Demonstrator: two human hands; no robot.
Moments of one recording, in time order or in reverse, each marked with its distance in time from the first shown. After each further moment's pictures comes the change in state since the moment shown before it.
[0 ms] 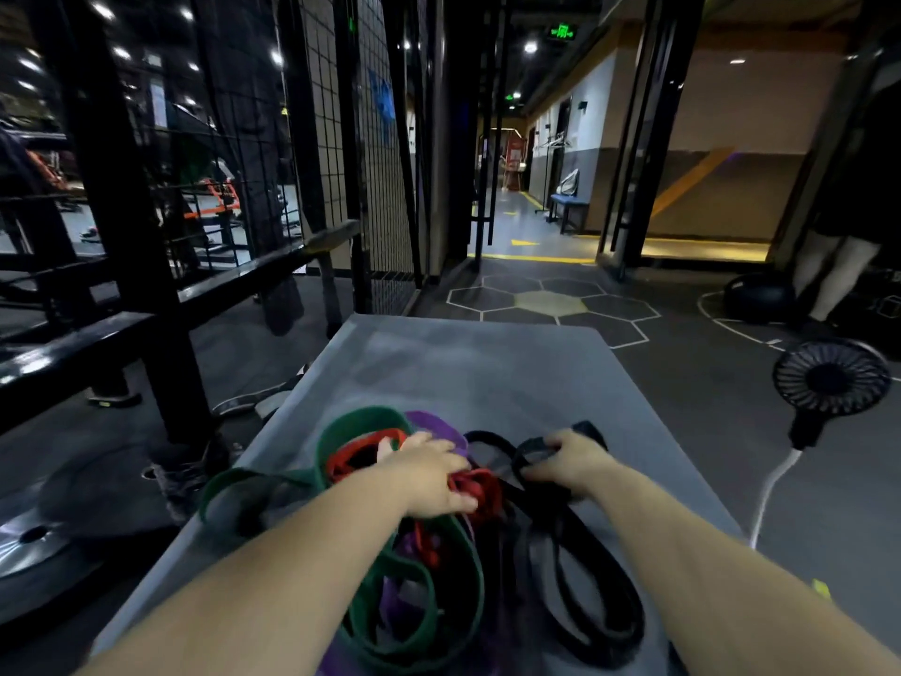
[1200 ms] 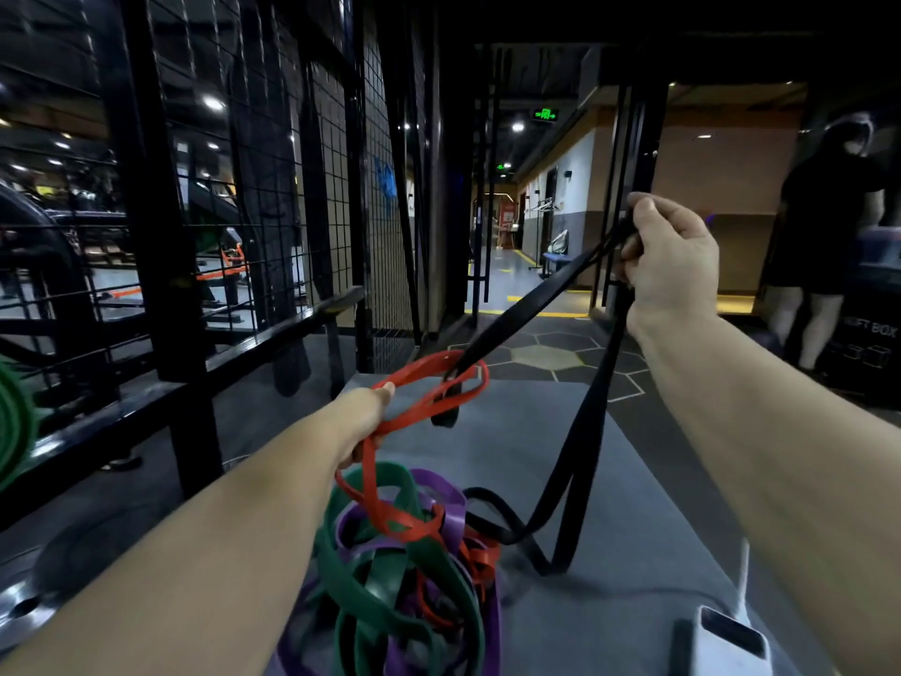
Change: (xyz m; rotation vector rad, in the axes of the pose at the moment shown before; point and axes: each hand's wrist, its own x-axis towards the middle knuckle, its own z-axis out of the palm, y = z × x) left_hand -0.053 -0.039 -0.116 -1.138 0.372 -0.488; right_hand -0.131 -0.137 -0.190 1.270 0.714 -0.767
